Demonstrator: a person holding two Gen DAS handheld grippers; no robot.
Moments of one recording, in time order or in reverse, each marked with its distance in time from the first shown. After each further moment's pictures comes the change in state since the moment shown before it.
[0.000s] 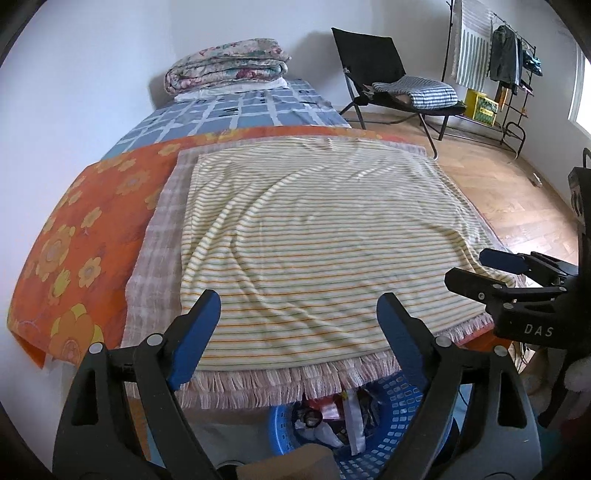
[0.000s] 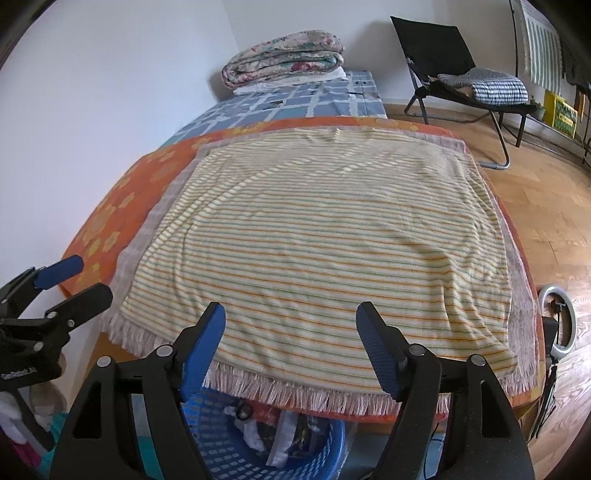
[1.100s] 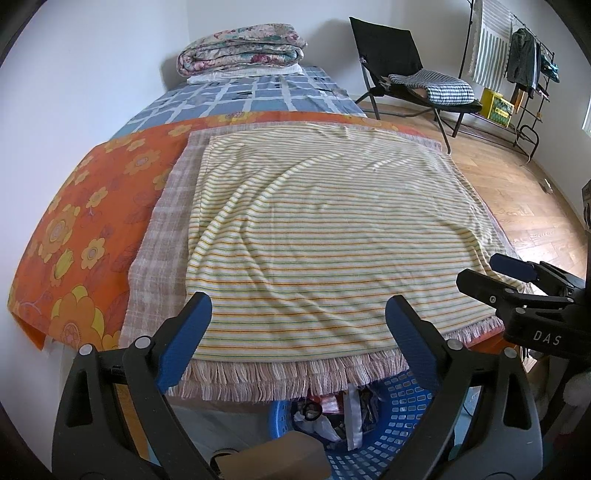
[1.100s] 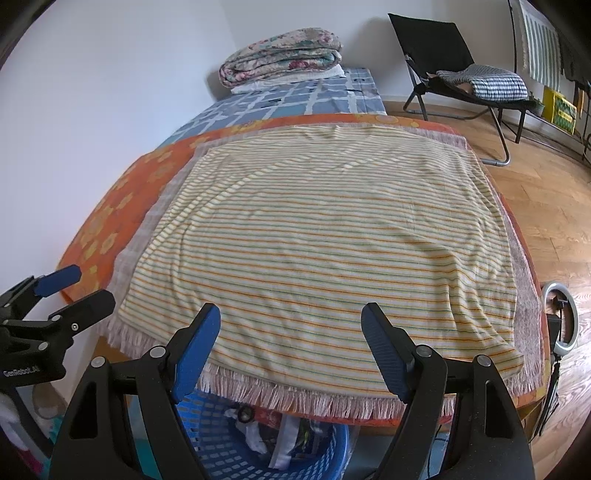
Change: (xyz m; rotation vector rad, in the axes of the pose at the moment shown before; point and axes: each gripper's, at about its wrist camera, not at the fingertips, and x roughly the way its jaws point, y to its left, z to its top) left arm 0.013 0.010 0.002 -0.048 0.051 0.024; right arm 0.007 -0.001 0.002 0.019 0.010 0.004
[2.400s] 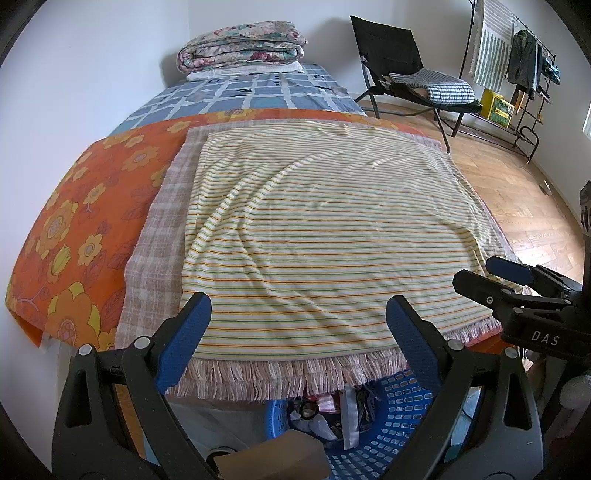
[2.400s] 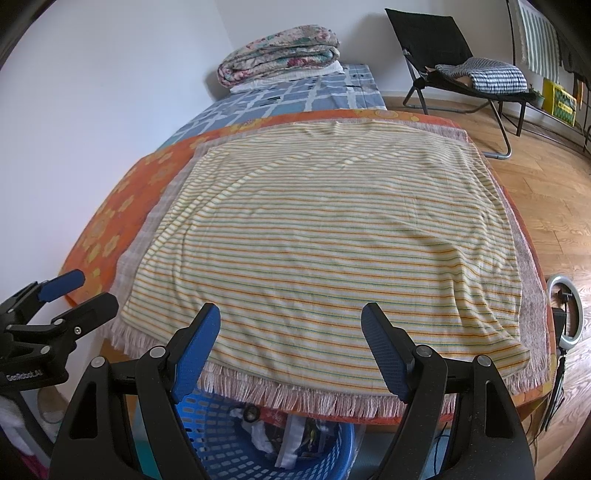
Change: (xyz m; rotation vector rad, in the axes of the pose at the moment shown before) left arm 0.004 -0.002 -0.003 -0.013 0.011 -0.004; right arm 0.003 -0.001 -0.001 0.024 0.008 0.014
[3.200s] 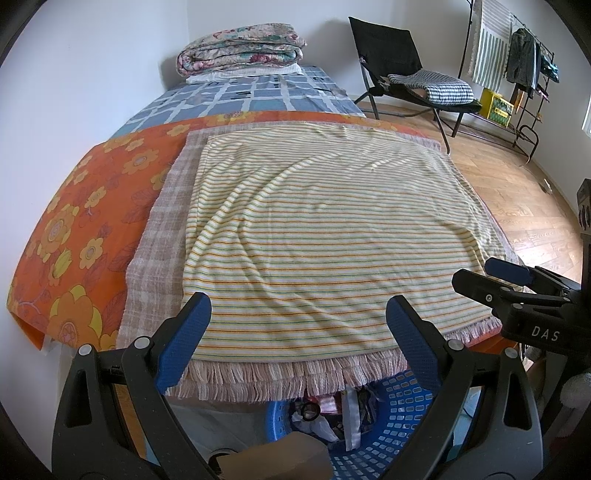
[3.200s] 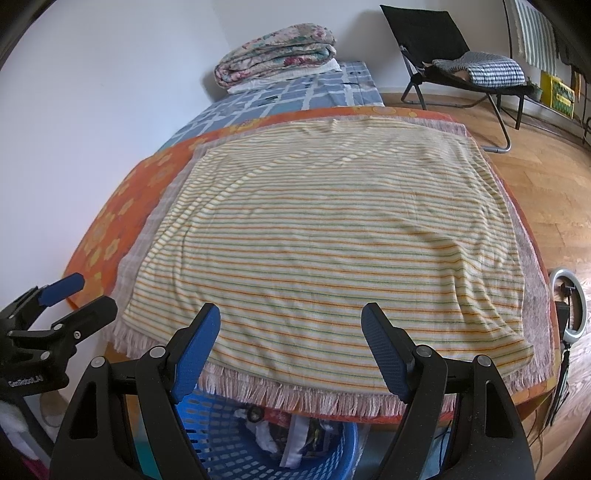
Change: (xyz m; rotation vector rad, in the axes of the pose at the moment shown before) left arm -0.002 -0.001 0.002 0.006 -0.009 0.004; right arm 0.002 -0.003 -0.002 0.025 0.006 0.009
